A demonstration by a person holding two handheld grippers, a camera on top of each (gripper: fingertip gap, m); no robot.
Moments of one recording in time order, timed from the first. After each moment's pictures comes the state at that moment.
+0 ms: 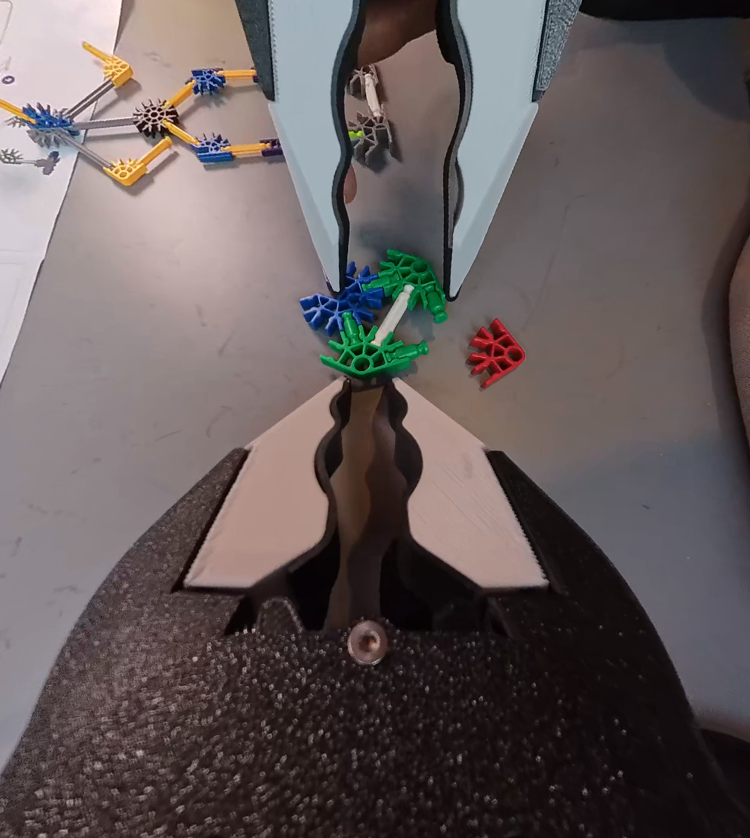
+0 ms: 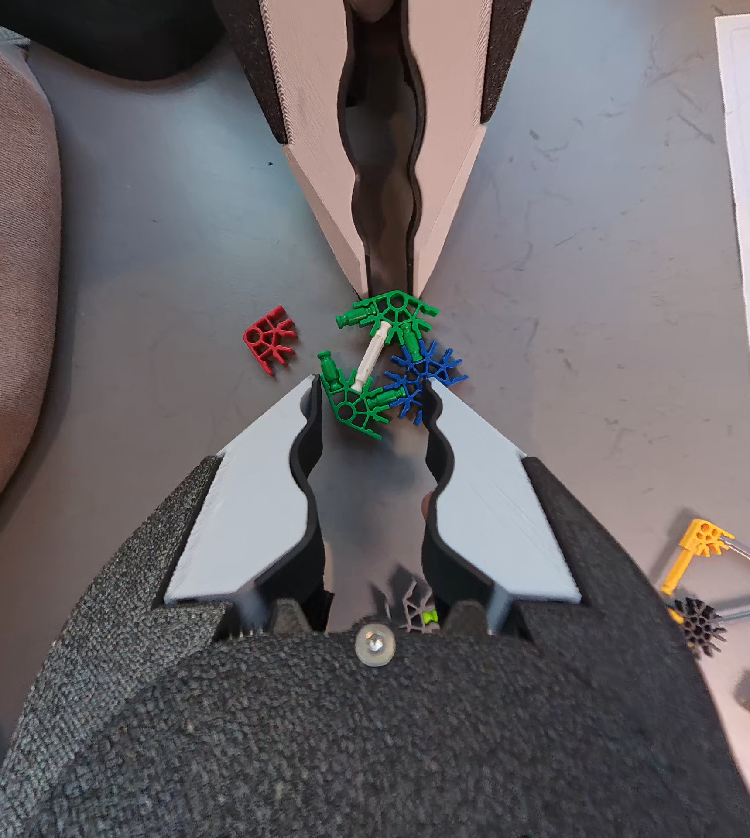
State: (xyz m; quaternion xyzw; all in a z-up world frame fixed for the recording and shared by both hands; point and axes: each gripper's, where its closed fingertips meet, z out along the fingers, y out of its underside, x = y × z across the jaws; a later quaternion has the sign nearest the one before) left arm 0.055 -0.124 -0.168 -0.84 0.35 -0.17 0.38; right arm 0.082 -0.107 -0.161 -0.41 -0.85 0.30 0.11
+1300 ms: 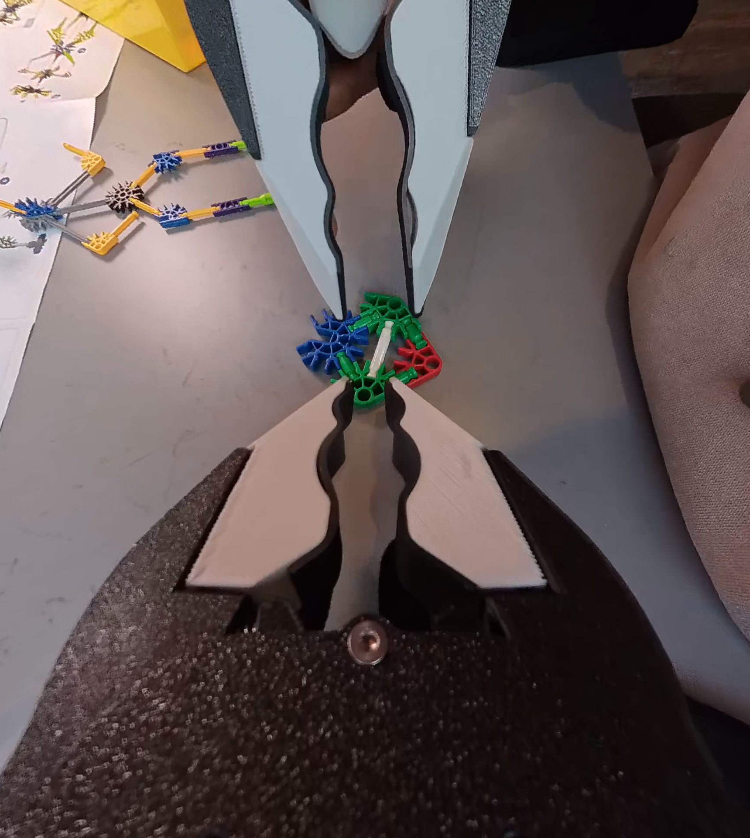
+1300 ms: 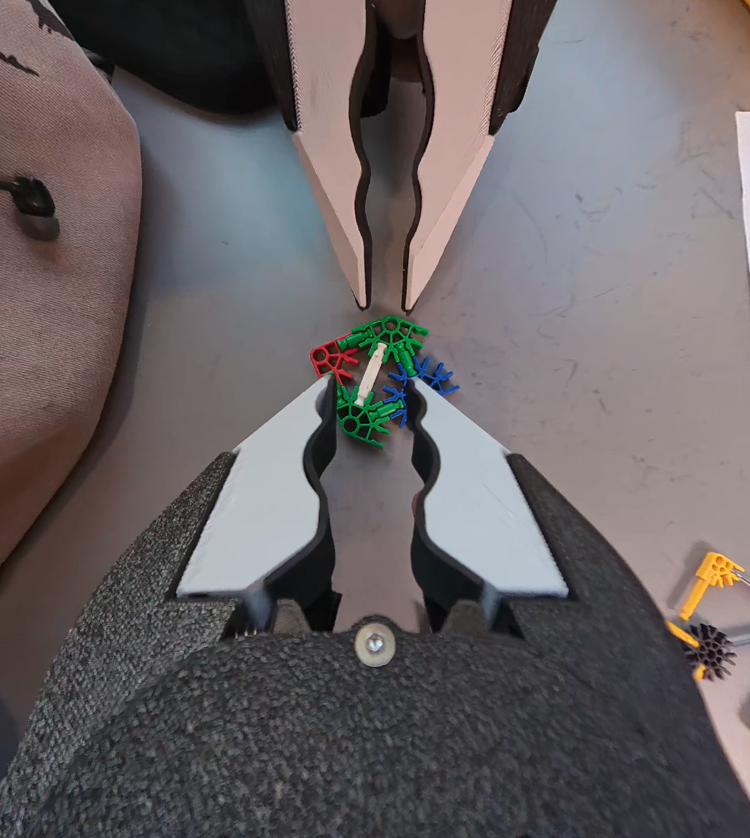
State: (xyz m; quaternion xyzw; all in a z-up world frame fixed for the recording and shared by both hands) left arm 0.072 -0.150 -0.146 -0.80 0.39 -0.18 0.41; right arm 0.092 -0.133 -0.147 -0.37 -0.86 0.31 0.13
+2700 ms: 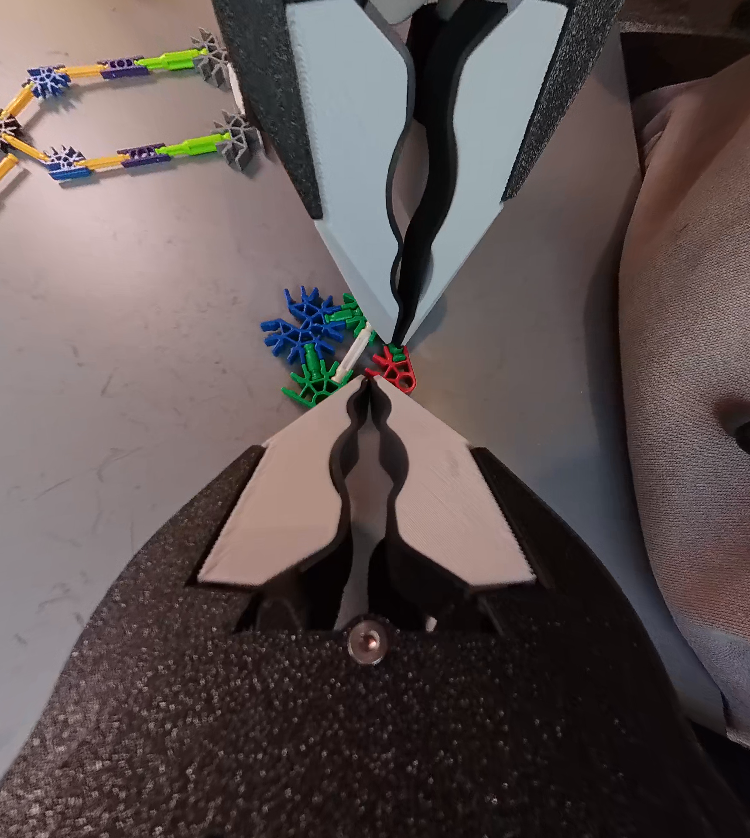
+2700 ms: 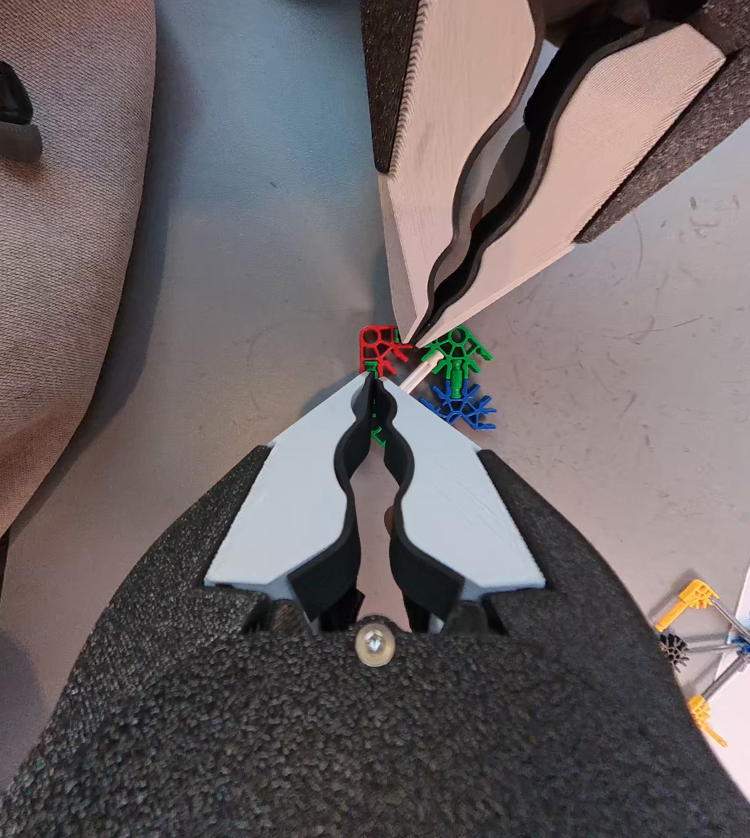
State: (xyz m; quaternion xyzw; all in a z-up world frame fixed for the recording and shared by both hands) left arm 0.092 -0.157 -0.161 -0.83 0.41 -0.20 0.32; right arm 0.108 -0.154 -0.164 -0.32 -0.92 0.19 0.11
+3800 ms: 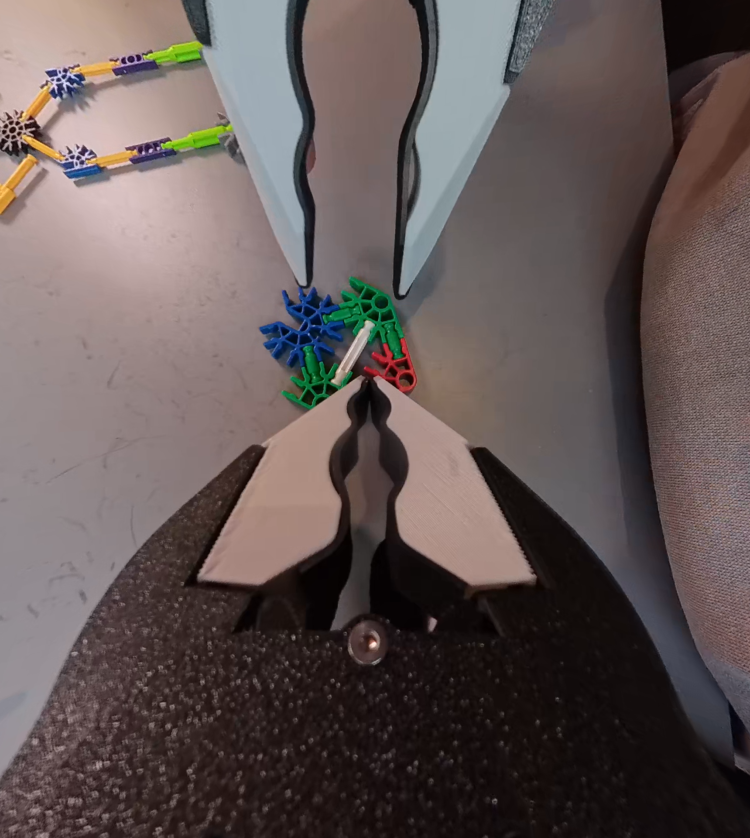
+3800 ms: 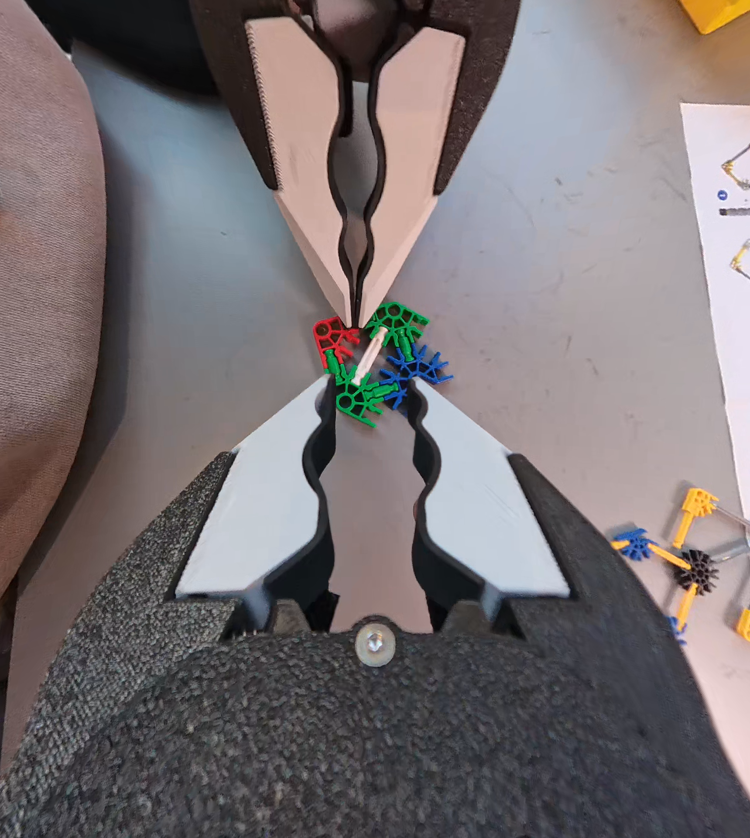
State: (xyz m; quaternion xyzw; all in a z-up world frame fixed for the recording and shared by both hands) left arm 0.093 -0.161 -0.163 -0.84 0.41 -0.15 0.33; right arm 0.107 -0.136 -0.144 -0.40 -0.85 0.27 0.19
